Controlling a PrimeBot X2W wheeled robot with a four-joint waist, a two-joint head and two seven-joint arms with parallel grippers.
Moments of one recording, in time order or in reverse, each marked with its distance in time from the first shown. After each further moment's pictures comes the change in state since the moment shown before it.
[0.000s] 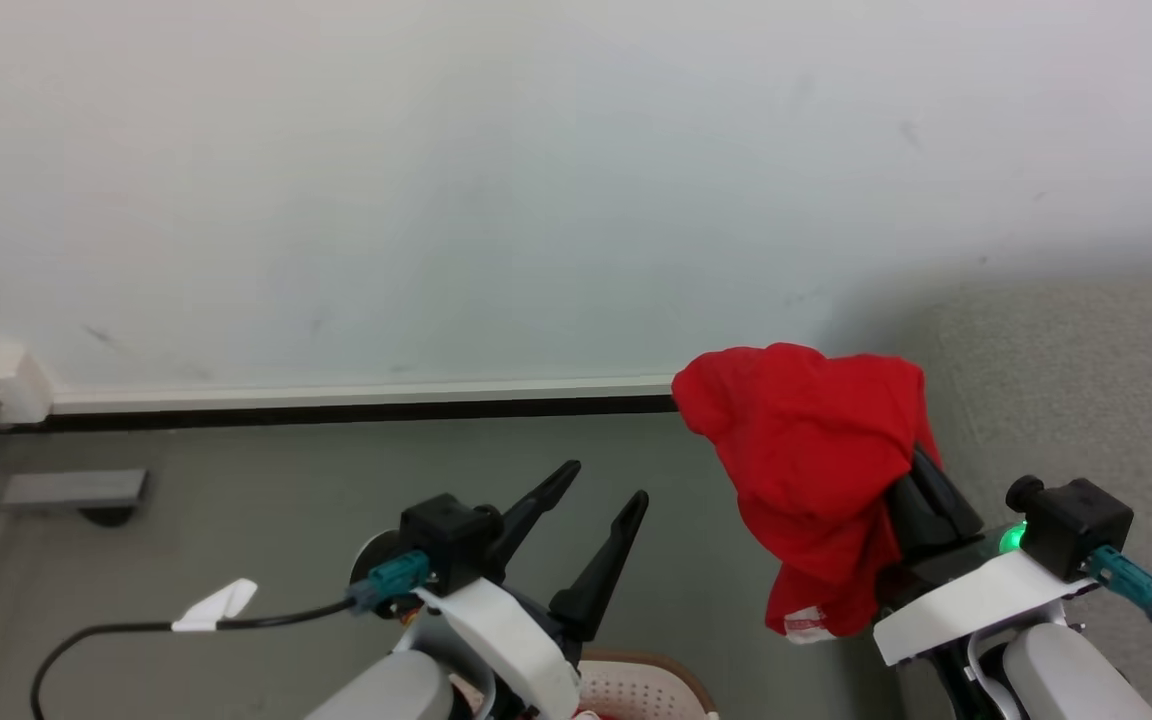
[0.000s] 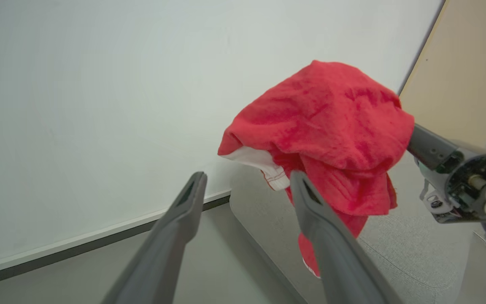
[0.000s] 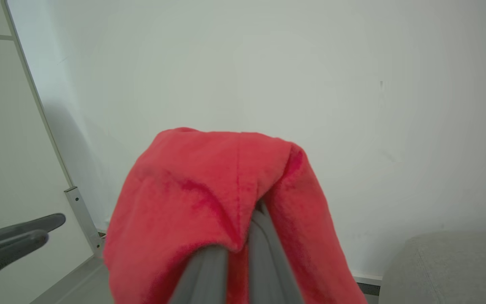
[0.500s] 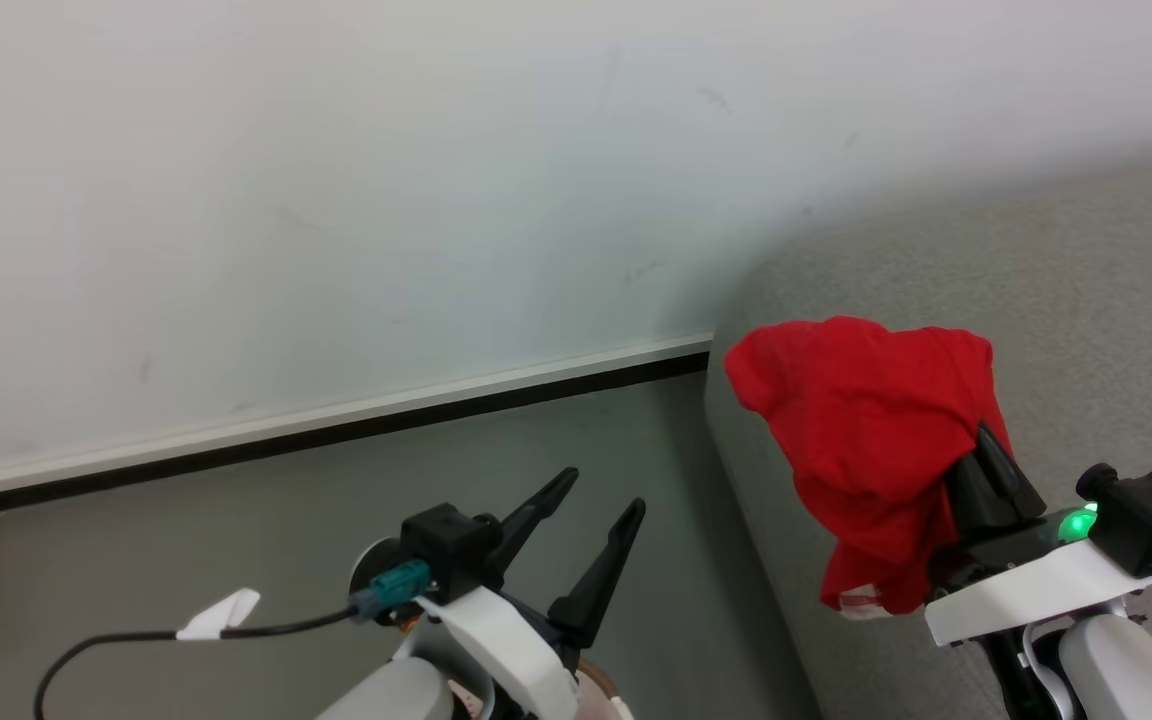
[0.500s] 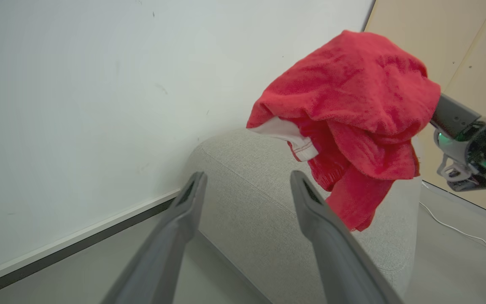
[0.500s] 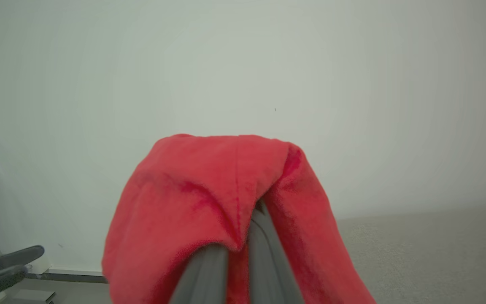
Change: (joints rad) left arm 0.012 -0.016 0.015 0.035 0.029 -0.023 -0.023; right arm 0.023 -0.042 -0.078 -0.076 -0.009 0.000 0.000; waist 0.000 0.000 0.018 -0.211
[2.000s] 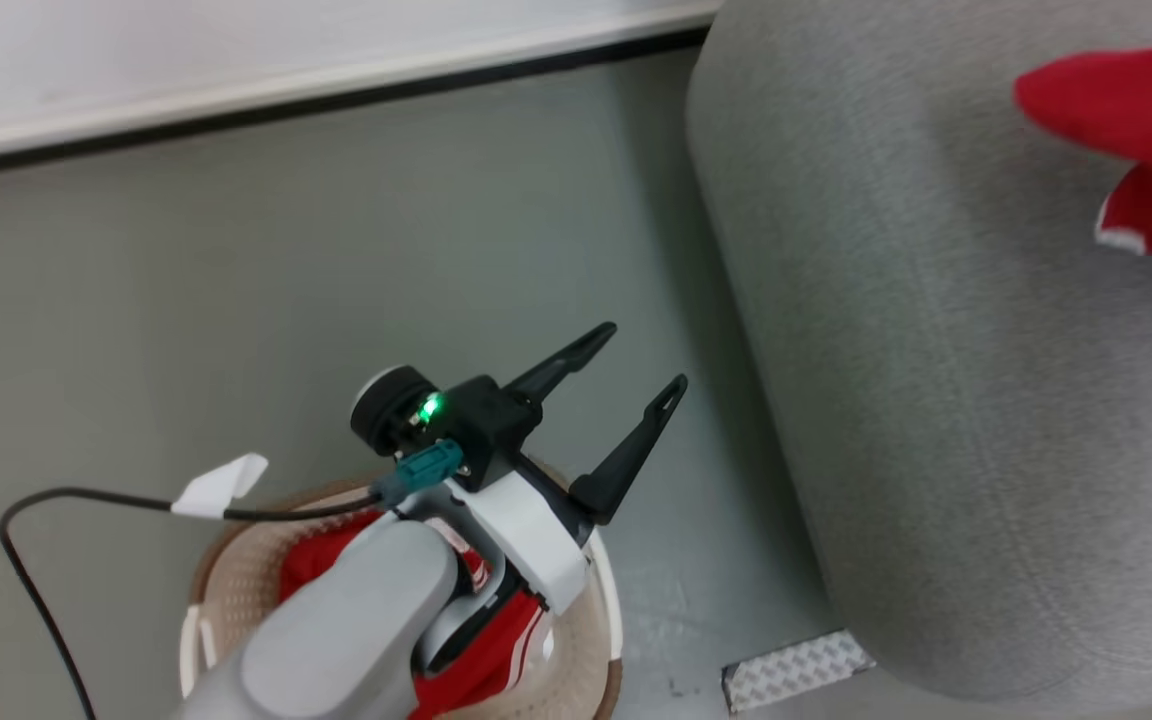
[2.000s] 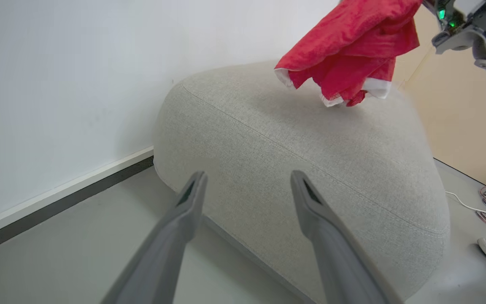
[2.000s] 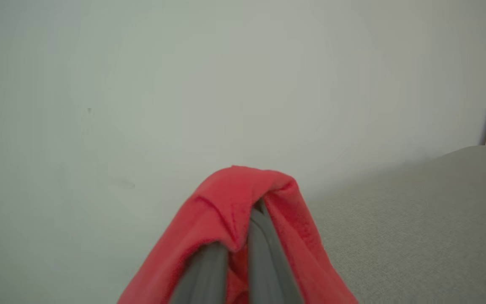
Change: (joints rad) left arm -0.220 0.026 -0.007 -0.044 0.166 -0.052 0.055; right arm -0.386 -0.188 -0.347 0.175 0.179 0.000 0.000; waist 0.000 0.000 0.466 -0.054
